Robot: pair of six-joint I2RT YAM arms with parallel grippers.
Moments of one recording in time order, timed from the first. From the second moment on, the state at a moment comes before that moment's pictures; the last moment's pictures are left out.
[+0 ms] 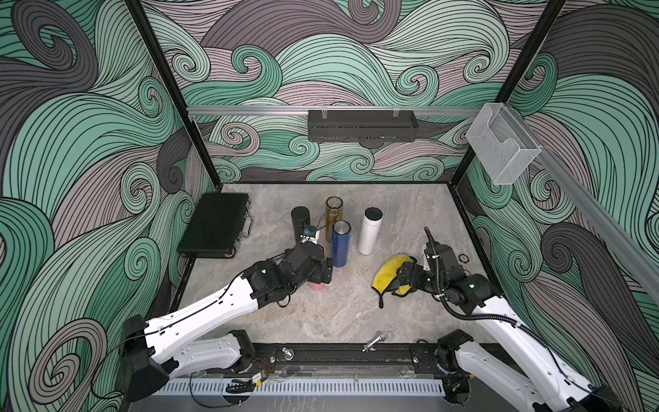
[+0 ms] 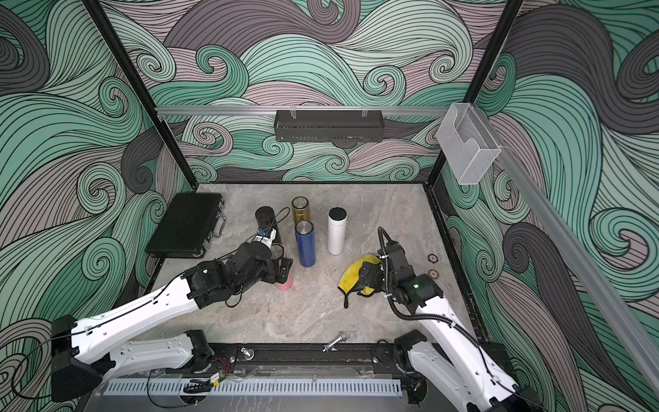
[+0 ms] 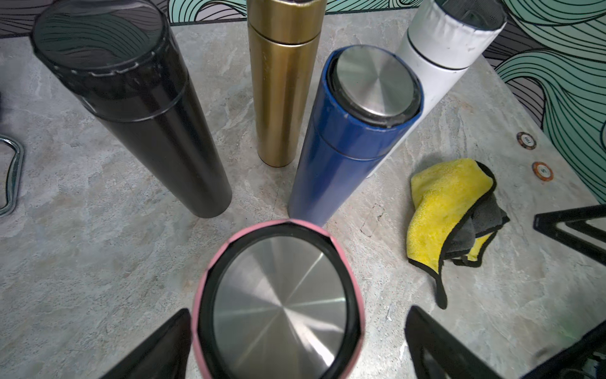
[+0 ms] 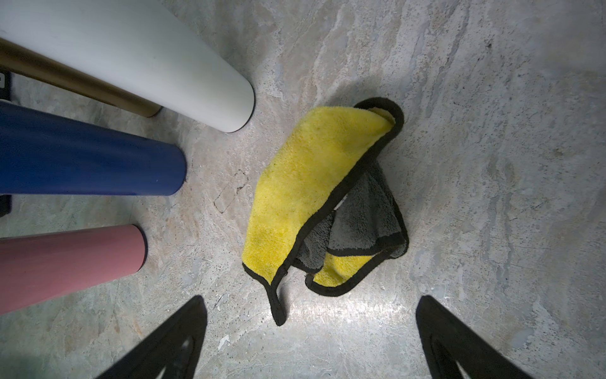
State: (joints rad) left arm -0.96 1.09 0.93 -0.62 -0.42 -0.54; right arm 0.41 0.83 0.68 -0.80 0.02 0.61
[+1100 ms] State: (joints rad) left arm -0.99 1.15 0.67 -0.21 -0.58 -0.55; right arm 0.41 0.82 0.64 -0.75 0.02 0.63
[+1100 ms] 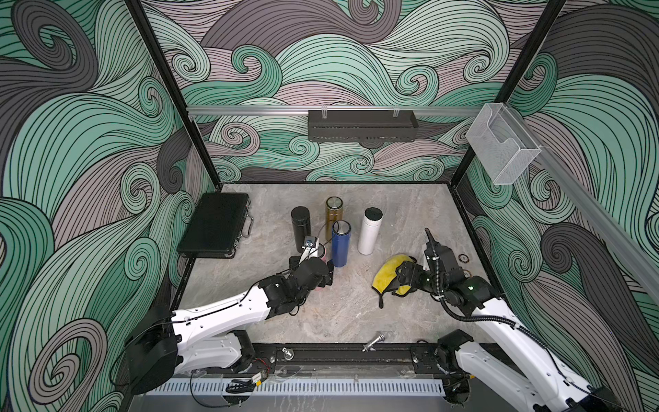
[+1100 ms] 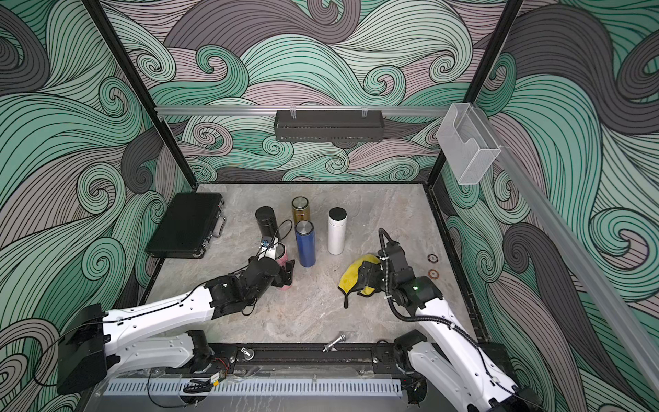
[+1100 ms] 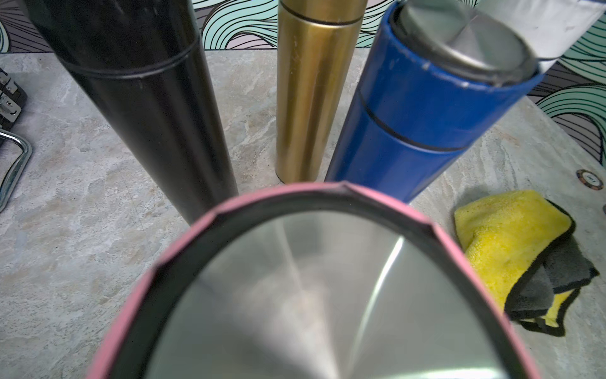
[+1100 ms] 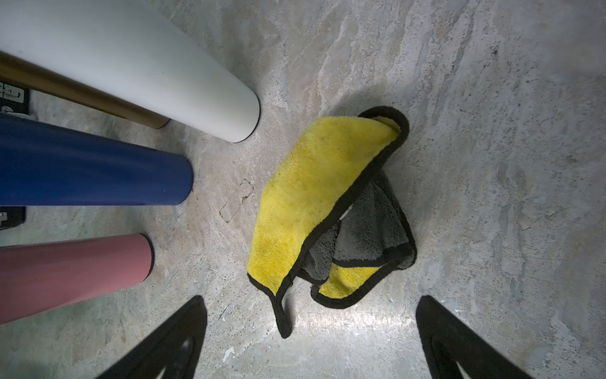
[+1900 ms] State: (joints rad) left arm -0.98 1.10 0.66 -0.30 -0.64 -0.55; right arm 0.46 1.05 0.82 -0.95 0.20 0.63
